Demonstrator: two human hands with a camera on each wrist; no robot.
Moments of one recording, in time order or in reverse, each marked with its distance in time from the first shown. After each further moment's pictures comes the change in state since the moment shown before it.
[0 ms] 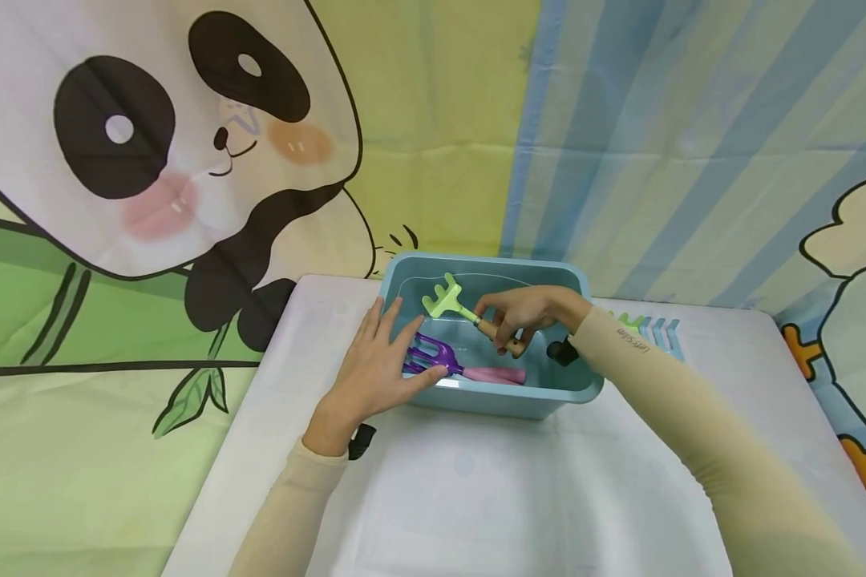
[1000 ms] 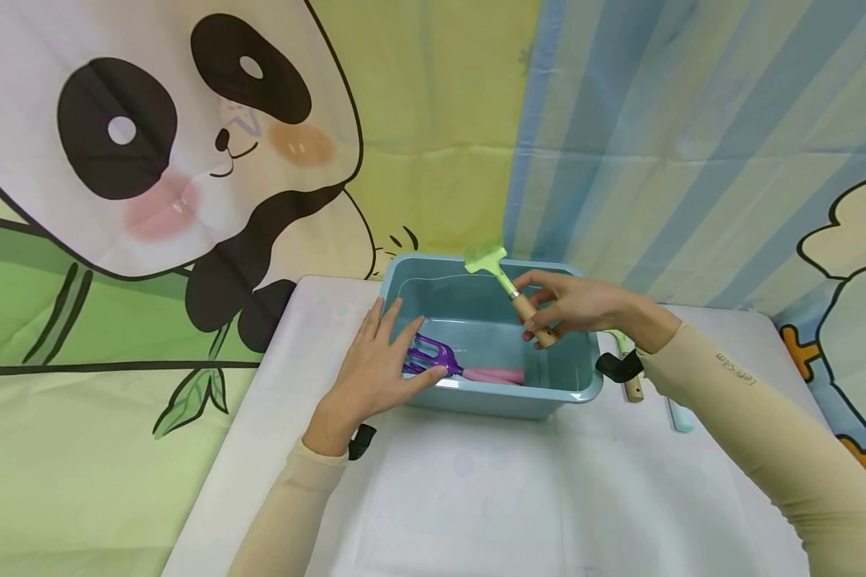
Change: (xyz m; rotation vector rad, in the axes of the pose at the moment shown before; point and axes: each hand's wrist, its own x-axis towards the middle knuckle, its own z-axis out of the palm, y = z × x) left_hand -0.001 0.001 -0.001 -0.002 -0.002 0.003; right_hand -0.083 0.014 0.002 0.287 0.142 -0.285
